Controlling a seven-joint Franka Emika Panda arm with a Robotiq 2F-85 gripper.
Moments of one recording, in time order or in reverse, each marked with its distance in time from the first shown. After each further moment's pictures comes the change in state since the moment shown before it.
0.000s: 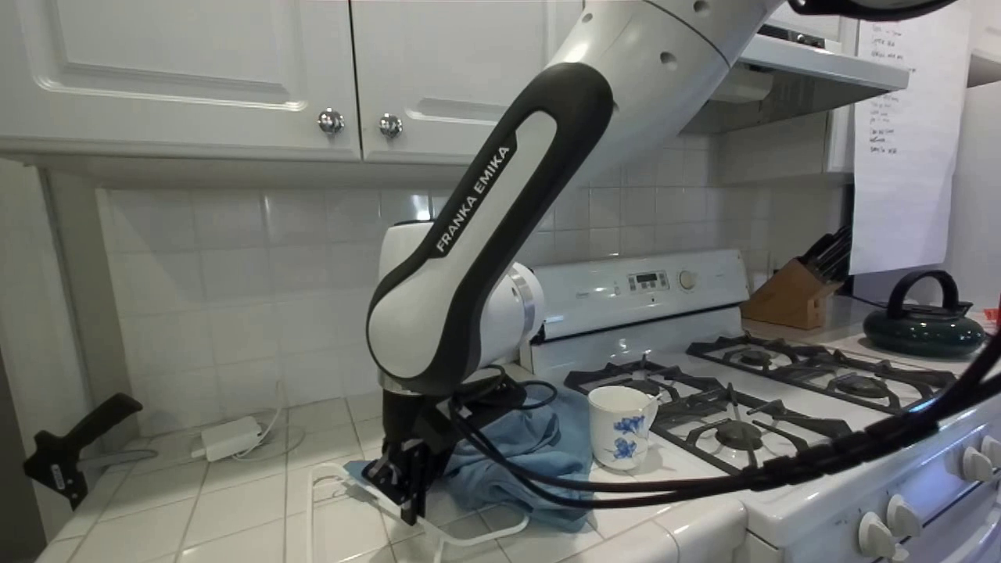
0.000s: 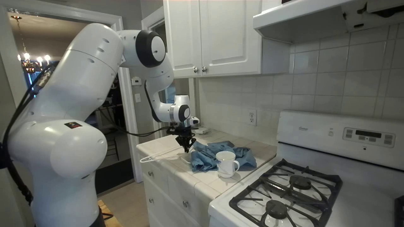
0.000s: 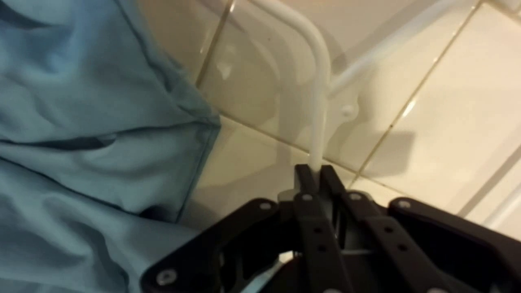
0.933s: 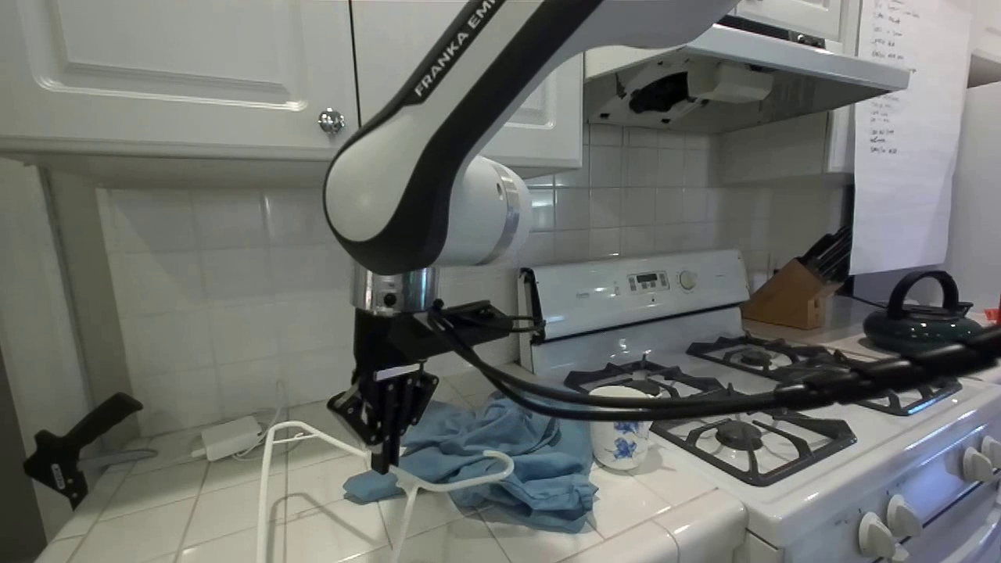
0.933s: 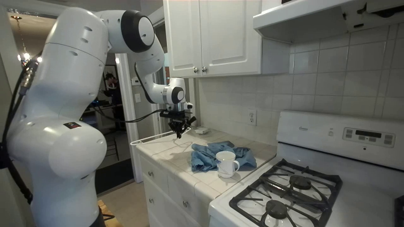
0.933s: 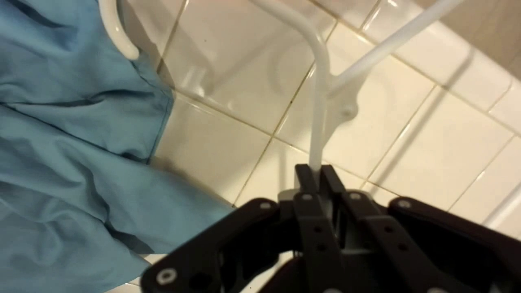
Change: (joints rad) arm -0.014 -0.177 0.069 -0.013 0.104 -0.183 -0.064
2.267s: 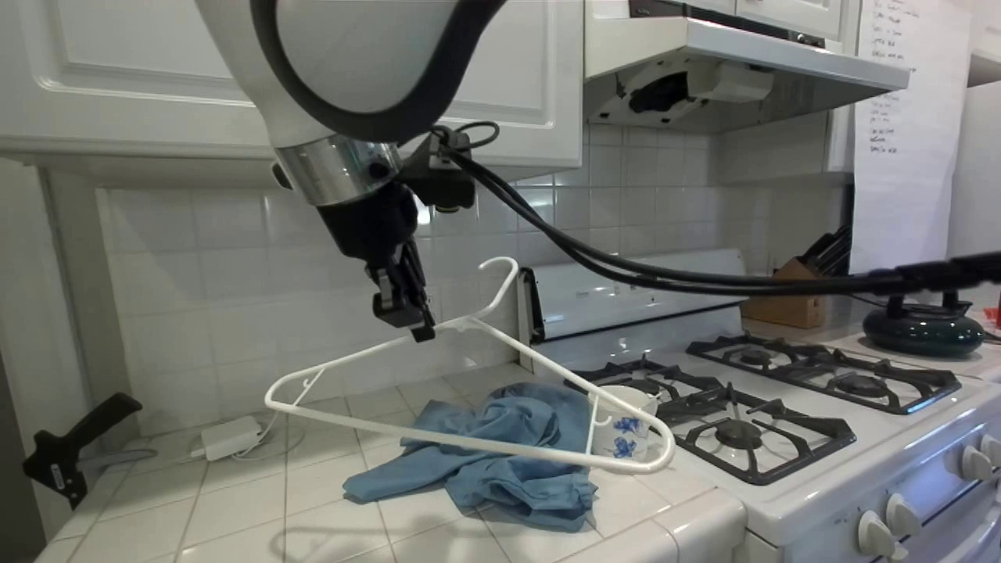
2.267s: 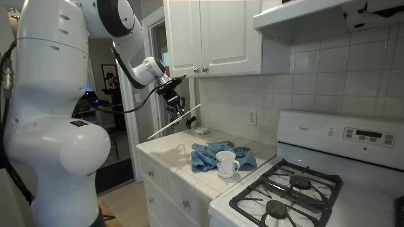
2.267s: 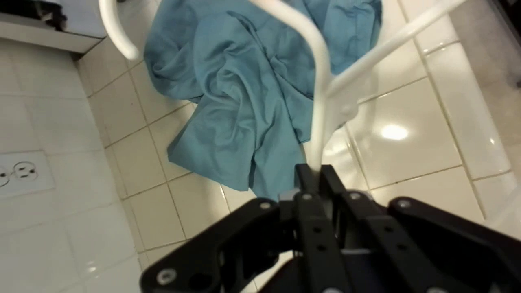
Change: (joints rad) arm 0.119 -0.186 0.026 0.081 -0.637 -0.452 -0.209
